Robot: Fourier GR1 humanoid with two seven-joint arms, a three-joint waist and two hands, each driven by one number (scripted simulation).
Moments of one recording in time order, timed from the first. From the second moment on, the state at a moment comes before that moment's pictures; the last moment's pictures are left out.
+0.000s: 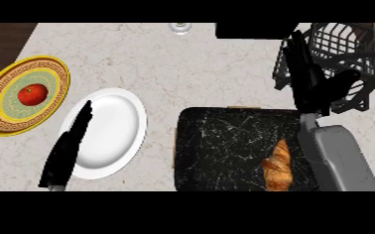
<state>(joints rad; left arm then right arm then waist) 0.04 0.48 -0.35 -1.49 0.15 0.35 -0.03 -0.39 -0.22 0.07 -1.38 -0.20 -0.26 0.02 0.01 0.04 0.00</state>
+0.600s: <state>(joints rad) 0.00 0.54 -0.21 -1.49 0.14 0.41 -0.01 0.05 -0.10 -0.15 -1.47 -0.08 -0.78 0.01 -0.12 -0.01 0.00</state>
